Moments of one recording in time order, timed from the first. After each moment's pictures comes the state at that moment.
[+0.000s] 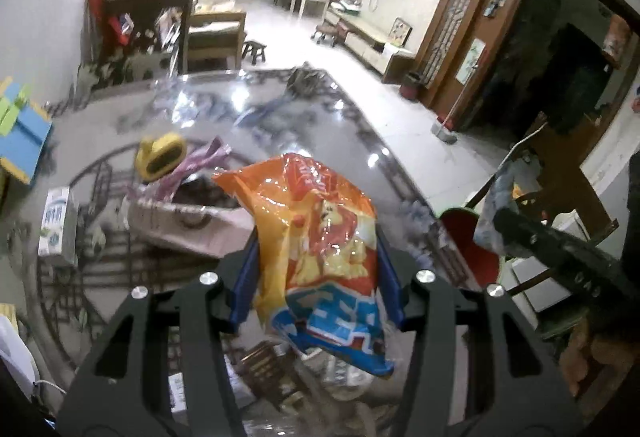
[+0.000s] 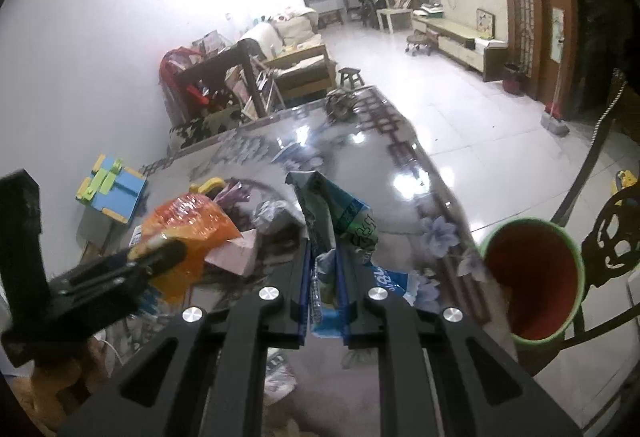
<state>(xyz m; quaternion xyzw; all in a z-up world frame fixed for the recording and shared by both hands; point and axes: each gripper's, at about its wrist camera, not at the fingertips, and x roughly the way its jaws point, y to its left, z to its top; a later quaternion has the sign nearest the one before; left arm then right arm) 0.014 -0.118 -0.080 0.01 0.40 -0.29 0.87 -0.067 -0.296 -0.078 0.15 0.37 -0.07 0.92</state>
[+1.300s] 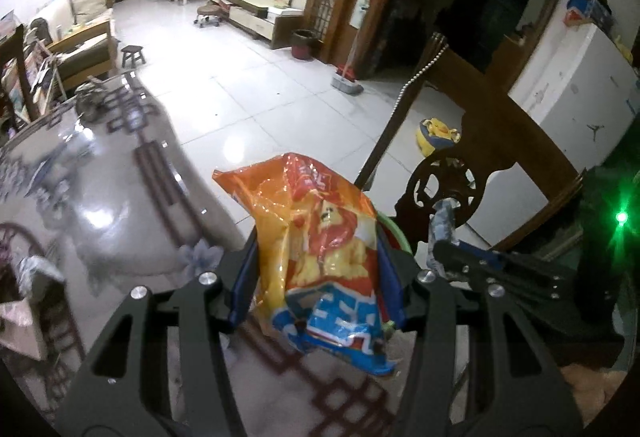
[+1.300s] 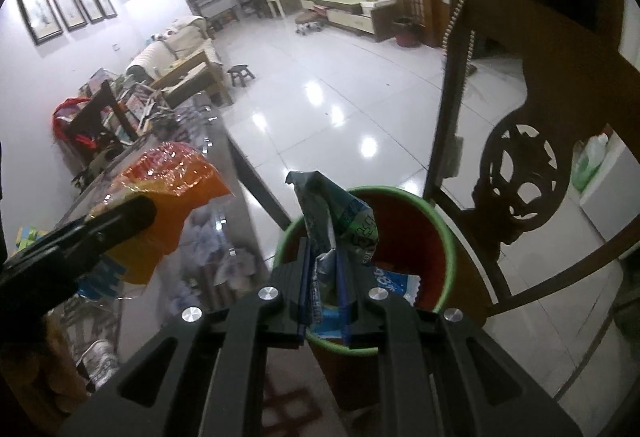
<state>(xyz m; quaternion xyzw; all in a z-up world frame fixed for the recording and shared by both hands) -0.027 -0.420 -0.118 0.10 0.41 -0.46 0.78 -0.144 -0.536 -0.141 0.24 0.39 -0.22 0.86</state>
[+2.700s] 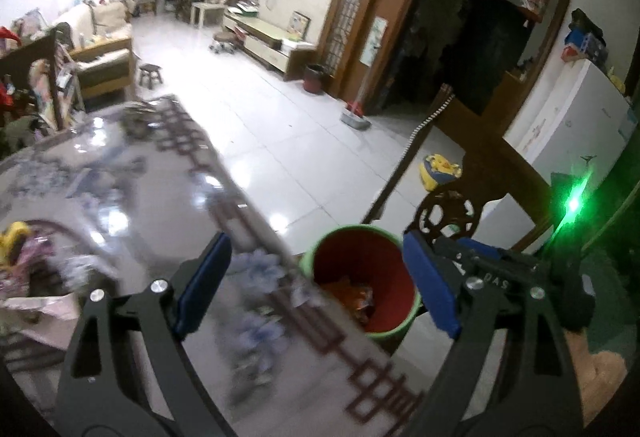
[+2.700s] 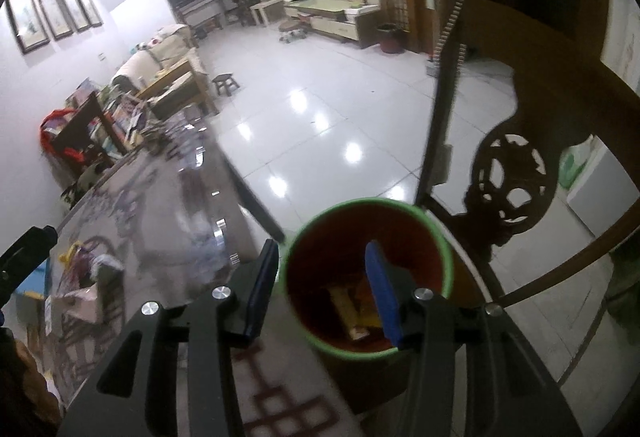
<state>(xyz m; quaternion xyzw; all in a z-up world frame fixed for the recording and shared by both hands) -0.012 -0.308 -0.067 0.05 0.37 -0.44 0.82 -0.128 -0.489 -0.112 0.22 0.39 -0.24 0.86</state>
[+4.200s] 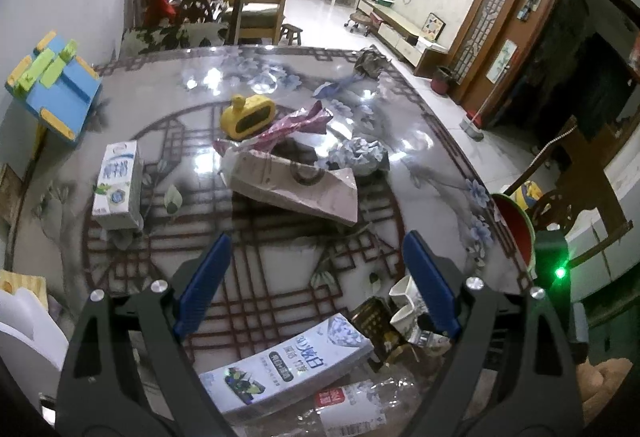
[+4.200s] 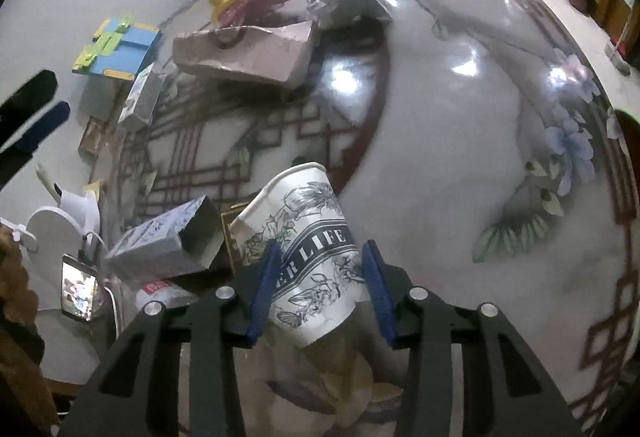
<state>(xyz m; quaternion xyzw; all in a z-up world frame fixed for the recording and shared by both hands) 0.040 -0.002 -0.117 0.00 0.45 -0.24 0.86 -0.019 -0.200 -0.234 0.16 0.58 0.05 0.80</state>
